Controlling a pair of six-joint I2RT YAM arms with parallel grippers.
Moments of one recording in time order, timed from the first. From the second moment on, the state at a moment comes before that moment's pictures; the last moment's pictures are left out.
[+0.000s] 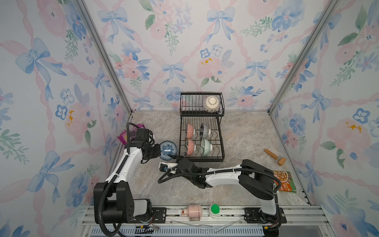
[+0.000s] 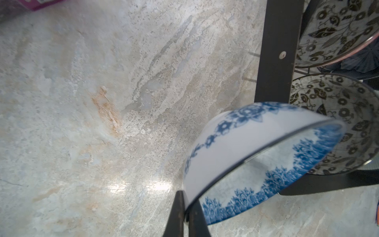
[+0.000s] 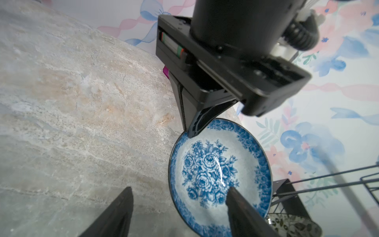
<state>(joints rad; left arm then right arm) 0.02 1.31 0.94 -0.78 0.23 -0.21 1.22 2.00 1.19 0.48 0.27 -0.66</state>
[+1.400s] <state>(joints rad) 0.01 1.26 0.95 -0.79 0.25 -0.24 1.21 2.16 1.48 0.14 0.44 -0.69</state>
